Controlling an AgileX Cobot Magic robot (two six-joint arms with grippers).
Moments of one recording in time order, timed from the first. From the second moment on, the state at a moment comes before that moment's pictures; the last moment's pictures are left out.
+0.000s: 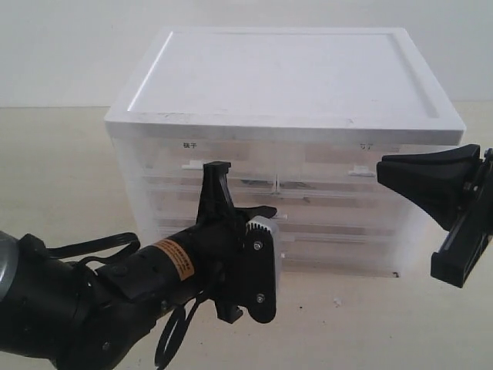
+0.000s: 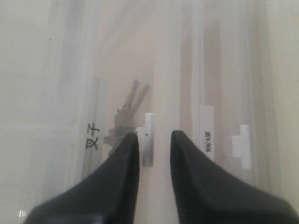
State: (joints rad) left arm -0.92 1.87 -0.63 -0.28 -0.82 1.31; right arm -0.01 1.08 -0.34 -1.29 -0.91 0.77
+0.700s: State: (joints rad) left arm -1.00 1.87 -0.63 -0.53 -0.85 1.55; right arm -0.01 1.08 -0.34 -1.29 -0.91 0.77
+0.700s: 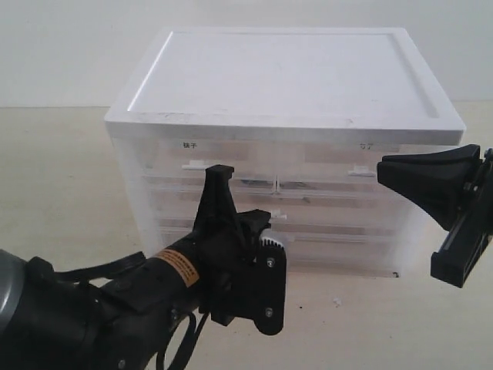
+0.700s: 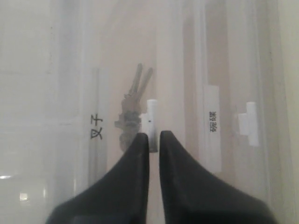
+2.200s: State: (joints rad) left arm -1.01 1.91 -0.64 -0.47 -0.91 1.53; right arm -0.01 1.08 -0.34 -1.29 -0.91 0.79
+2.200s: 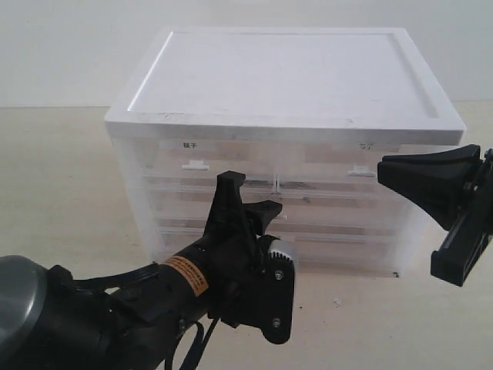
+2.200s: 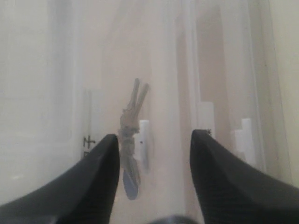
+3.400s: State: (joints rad) left arm -1.13 1.97 -0.69 -0.77 -1.00 1.73; right arm -0.01 1.08 -0.34 -1.27 -0.90 0.79
